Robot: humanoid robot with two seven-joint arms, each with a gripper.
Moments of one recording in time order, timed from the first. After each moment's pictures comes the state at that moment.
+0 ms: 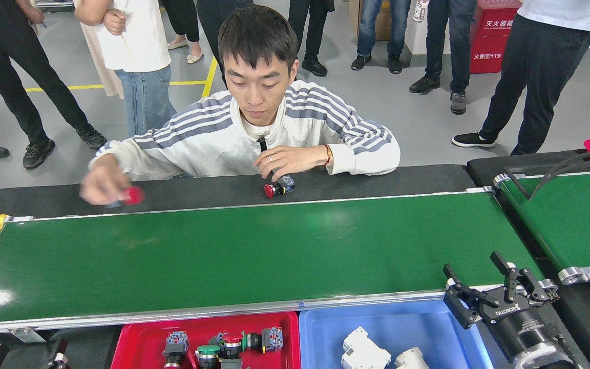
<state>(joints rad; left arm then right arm) 0.32 0.09 0.58 -1.67 -1.39 -0.47 -0.03 0.04 -0.13 -0.17 -1.63 1.32 -0.36 0.04</state>
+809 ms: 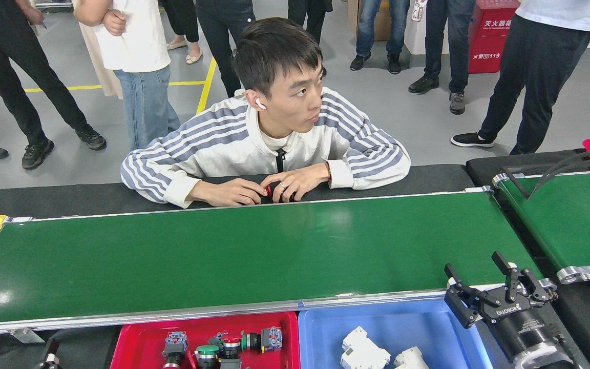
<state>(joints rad) 0.32 0.09 0.61 -1.67 -1.38 -0.46 -0.03 0.04 -0.13 -0.17 -1.63 1.32 -0.36 0.04</state>
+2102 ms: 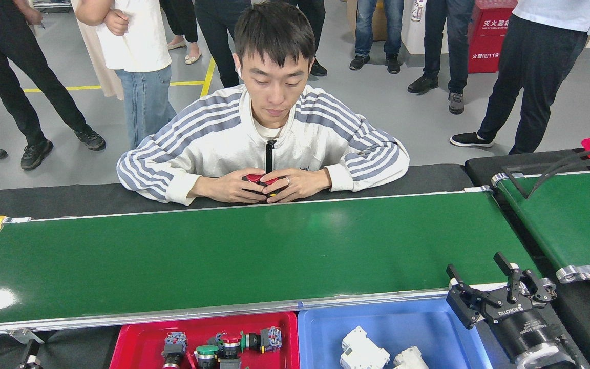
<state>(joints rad) 0.32 0.10 0.65 -1.68 -1.38 -0.46 -0.02 0.04 -0.14 -0.17 -1.62 1.32 -0.35 0.04</state>
